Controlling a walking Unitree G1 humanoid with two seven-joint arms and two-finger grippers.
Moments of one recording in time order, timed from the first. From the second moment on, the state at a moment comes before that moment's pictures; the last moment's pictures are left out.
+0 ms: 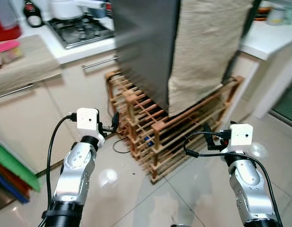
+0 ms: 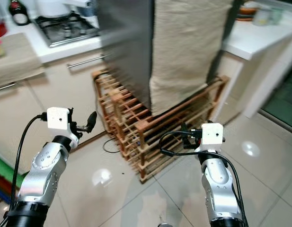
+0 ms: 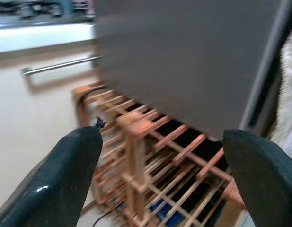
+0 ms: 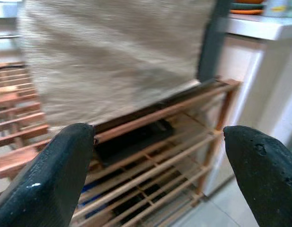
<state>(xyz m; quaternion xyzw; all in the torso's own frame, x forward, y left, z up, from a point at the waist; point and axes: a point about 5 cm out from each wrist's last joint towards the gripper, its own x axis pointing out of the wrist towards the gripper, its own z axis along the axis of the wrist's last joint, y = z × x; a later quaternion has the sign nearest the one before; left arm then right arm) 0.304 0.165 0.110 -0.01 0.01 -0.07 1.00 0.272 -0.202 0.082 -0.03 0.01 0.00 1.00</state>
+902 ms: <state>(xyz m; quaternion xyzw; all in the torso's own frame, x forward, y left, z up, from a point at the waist) 0.318 0.146 0.125 -0.02 -0.03 -0.10 0.99 0.284 -0.212 0.099 -0.05 -0.01 -0.01 1.00</state>
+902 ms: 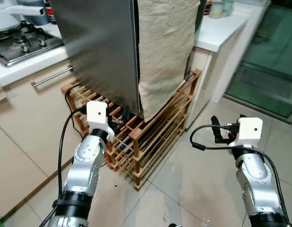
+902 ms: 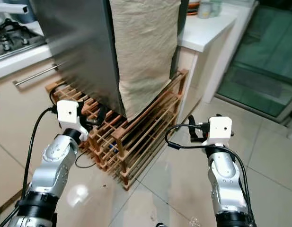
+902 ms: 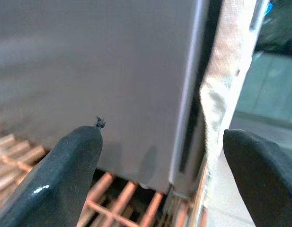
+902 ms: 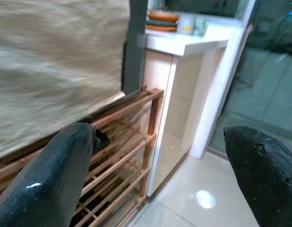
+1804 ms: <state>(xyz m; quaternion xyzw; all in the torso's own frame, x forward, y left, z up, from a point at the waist) 0.304 0.145 0.153 0.00 -0.08 -0.09 0.99 0.283 -0.196 0.146 -0.07 -0.11 0.00 0.99</state>
